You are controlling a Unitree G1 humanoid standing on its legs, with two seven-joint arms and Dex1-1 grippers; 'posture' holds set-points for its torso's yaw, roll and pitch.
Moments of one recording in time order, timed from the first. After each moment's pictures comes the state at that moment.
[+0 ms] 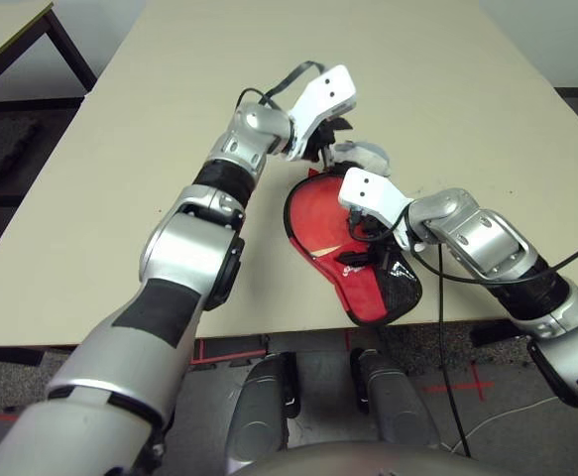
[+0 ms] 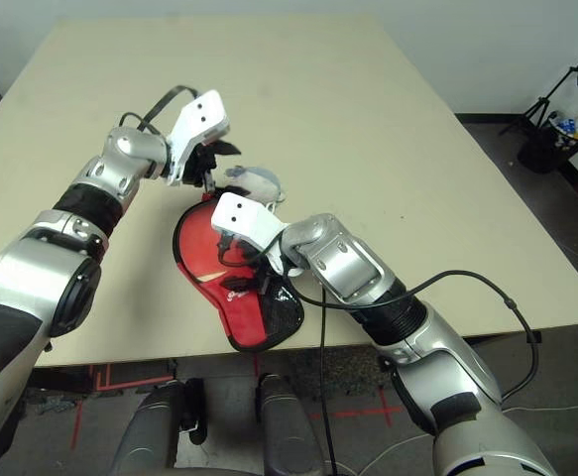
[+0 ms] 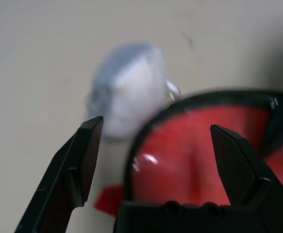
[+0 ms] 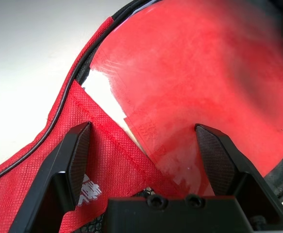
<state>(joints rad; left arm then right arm) -1.19 0.26 -0.19 1.09 0.19 -0.06 -1.10 -0.77 -0.55 0.57 -0.12 0.14 0.98 0.88</state>
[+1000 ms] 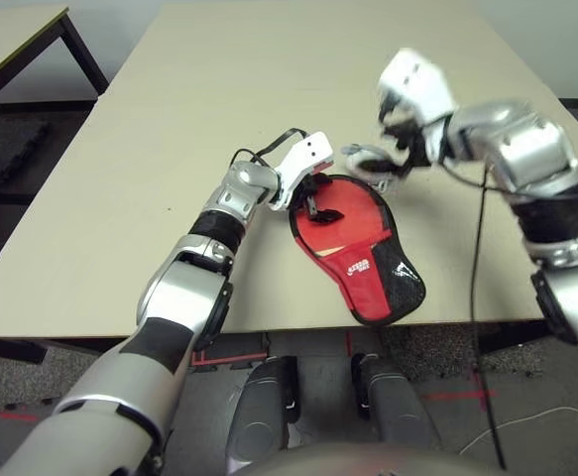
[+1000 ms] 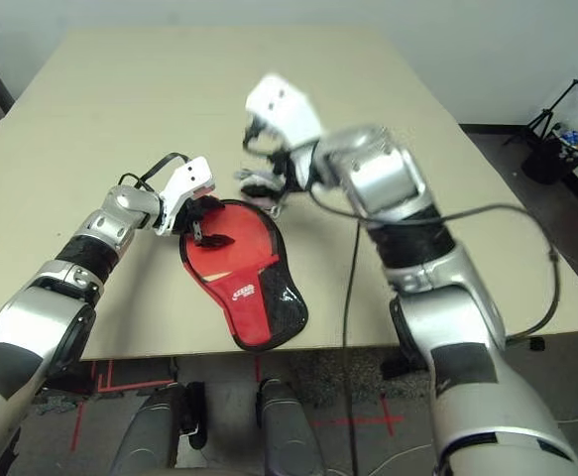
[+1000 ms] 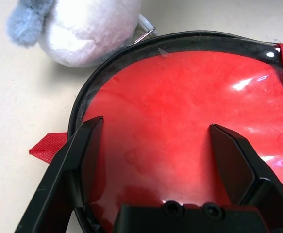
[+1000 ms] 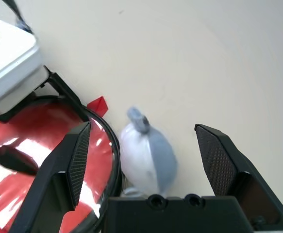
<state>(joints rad) -1.04 0.24 -0.22 1.03 0.18 0.03 -1.07 -1.12 -0.51 0.34 0.27 0.09 0.90 0.79</state>
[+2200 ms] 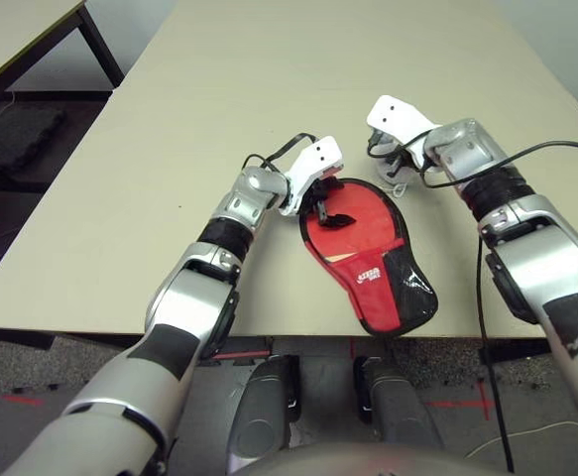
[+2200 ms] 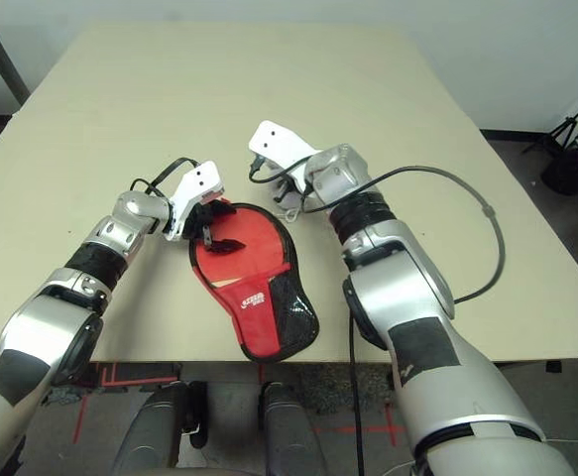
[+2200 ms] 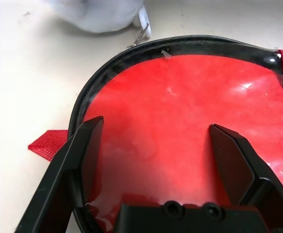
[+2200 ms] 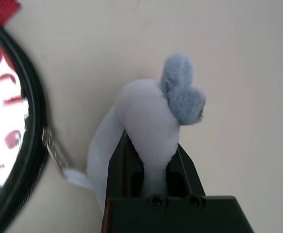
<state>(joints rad) -1.00 0.20 -0.23 0.96 0.16 0.06 -1.06 -1.12 -0.46 0.41 0.76 -0.27 0.54 0.76</state>
